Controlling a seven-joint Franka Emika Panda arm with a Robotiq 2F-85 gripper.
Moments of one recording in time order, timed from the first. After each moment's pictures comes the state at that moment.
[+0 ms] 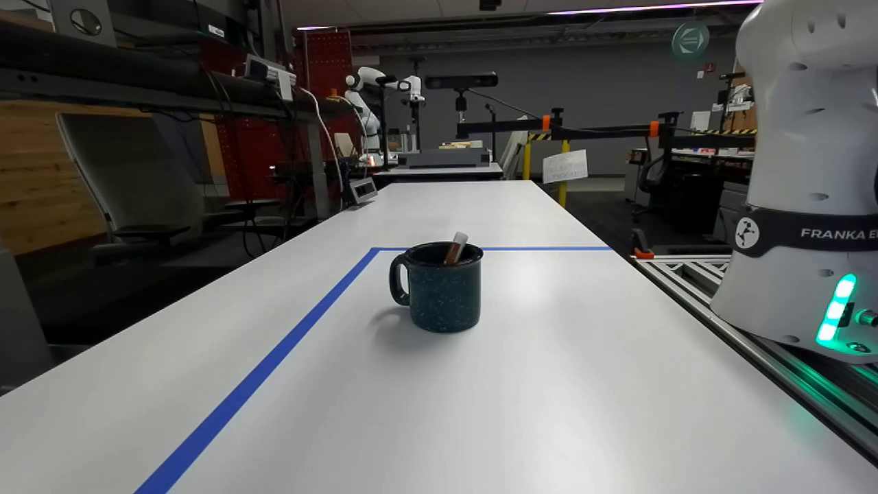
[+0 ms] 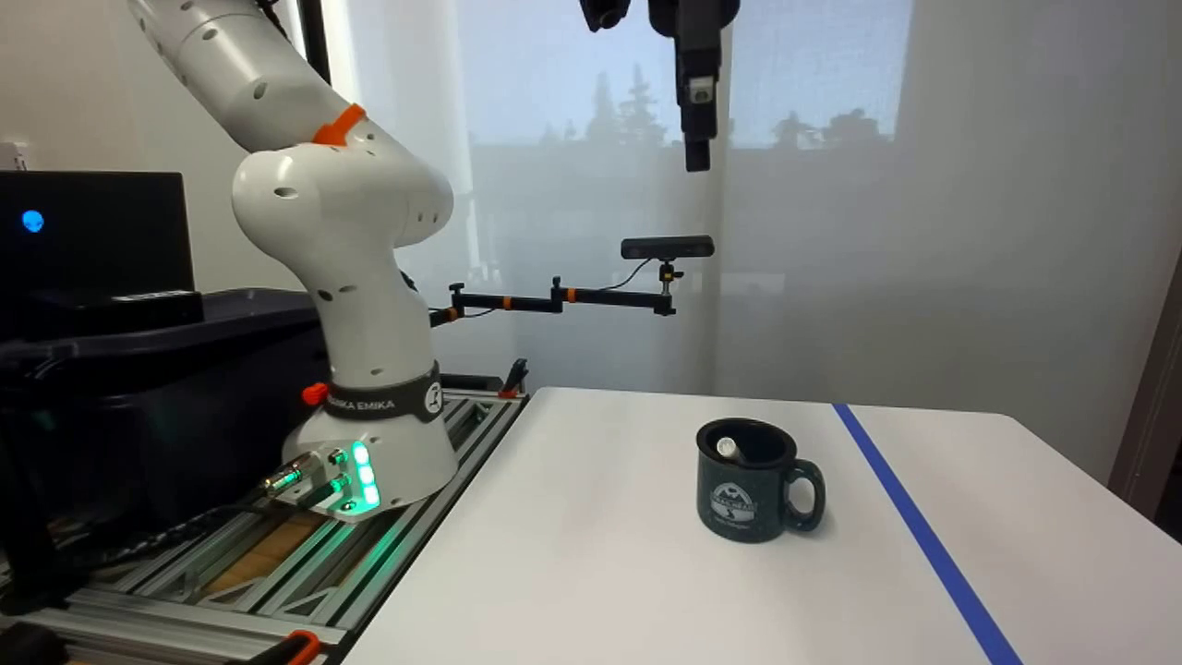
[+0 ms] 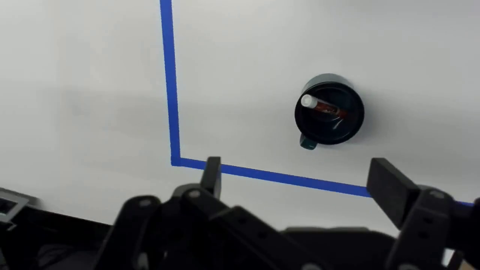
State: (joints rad) arm -0.05 -0.74 0.07 -2.51 -0.21 1.87 0.00
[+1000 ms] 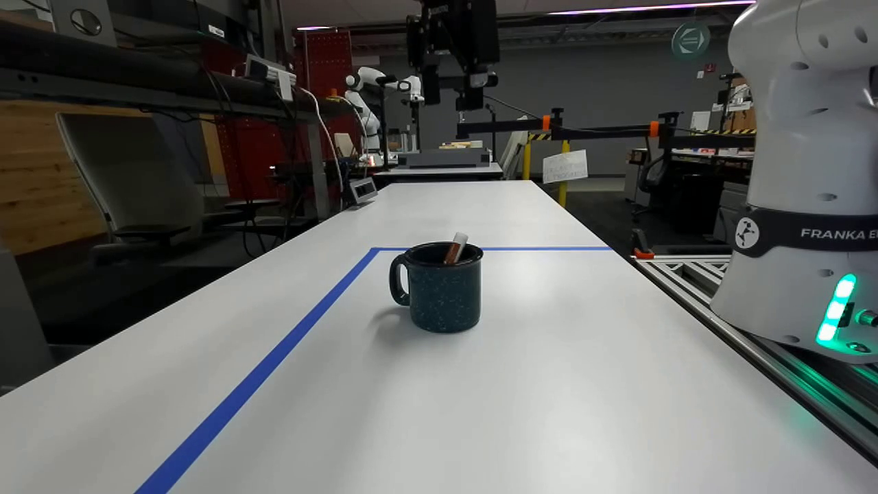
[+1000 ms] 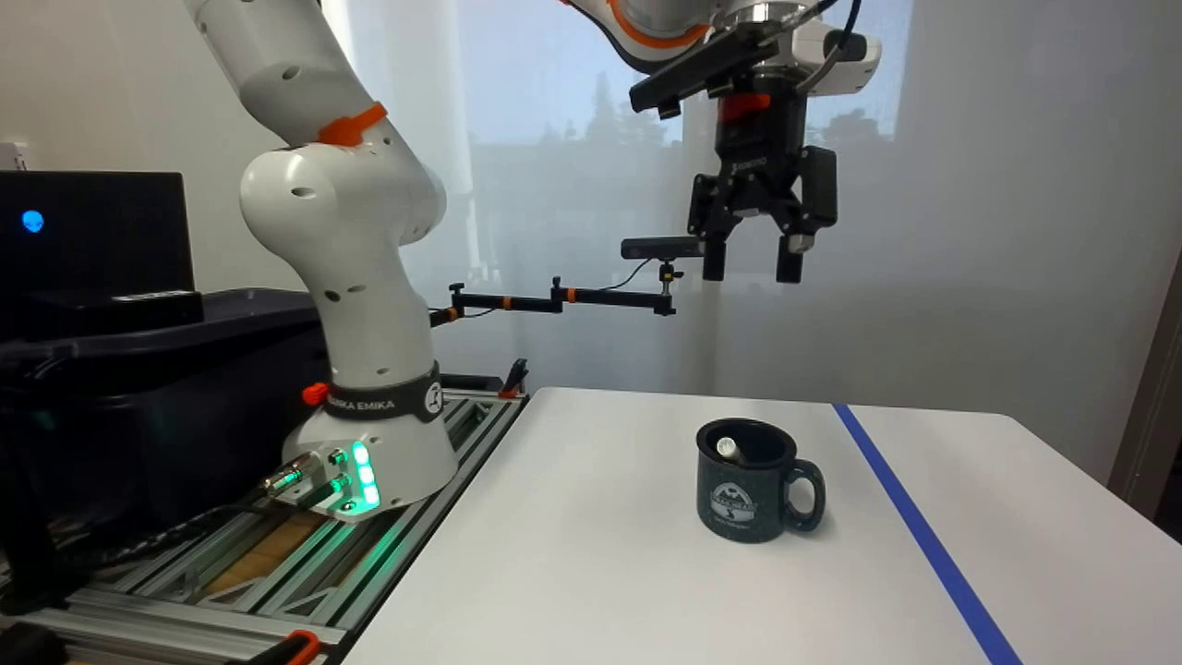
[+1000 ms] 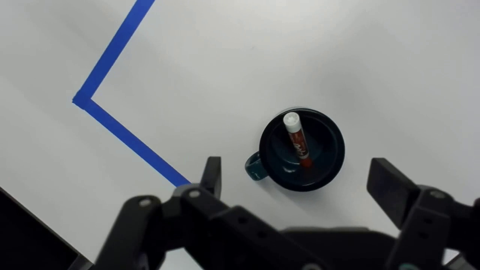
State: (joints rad) arm 0.06 -0.43 -0.03 -2.52 -0.27 2.06 -0.52
